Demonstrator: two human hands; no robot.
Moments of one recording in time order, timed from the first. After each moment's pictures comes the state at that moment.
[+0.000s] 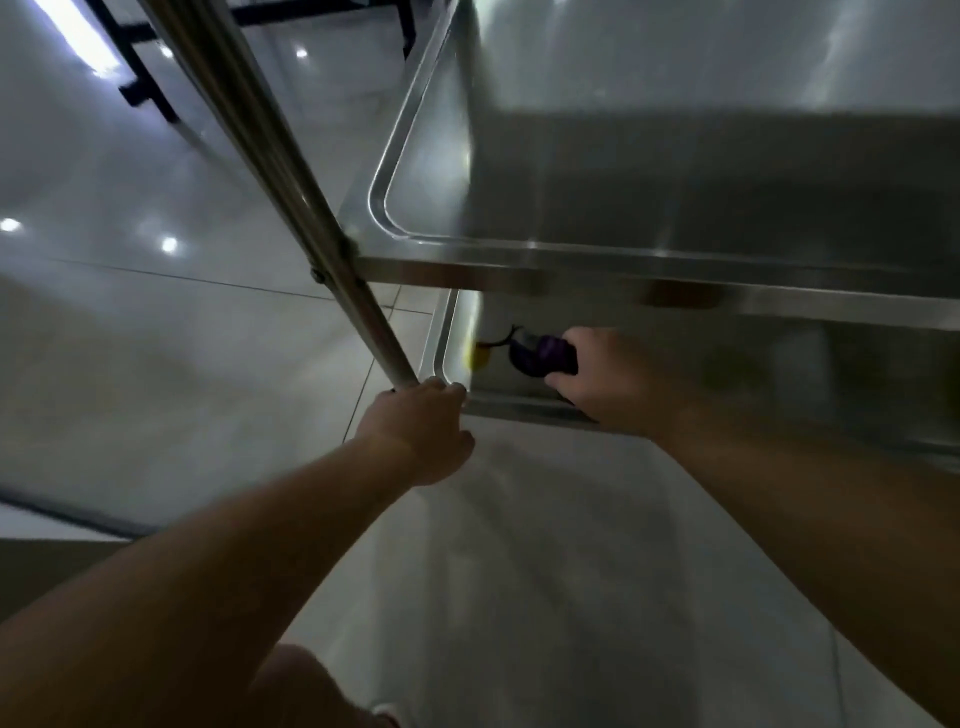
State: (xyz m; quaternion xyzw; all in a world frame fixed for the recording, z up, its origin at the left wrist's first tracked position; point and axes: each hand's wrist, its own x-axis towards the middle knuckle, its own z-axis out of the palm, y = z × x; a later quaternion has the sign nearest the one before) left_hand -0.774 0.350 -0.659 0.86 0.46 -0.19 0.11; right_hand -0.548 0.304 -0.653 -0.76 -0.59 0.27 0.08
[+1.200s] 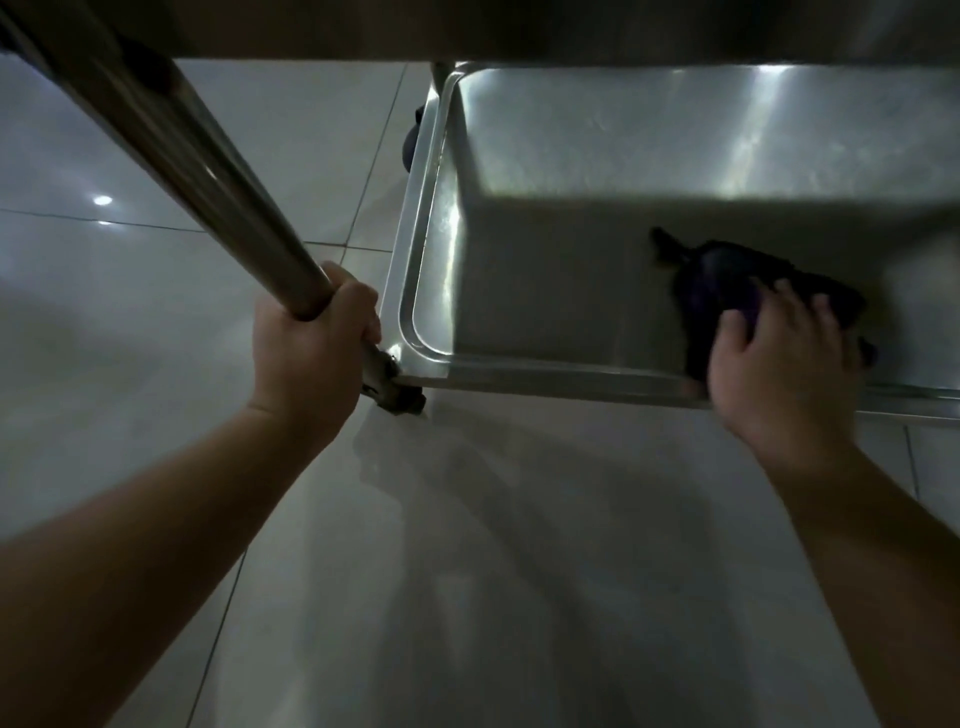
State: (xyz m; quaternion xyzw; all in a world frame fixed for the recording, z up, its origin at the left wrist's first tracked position) left_hand -0.802 0.419 -0.757 0.56 0.49 0.42 0.52; right_hand -0.489 0.266 -0.810 -0.93 -0.34 0.09 0.11
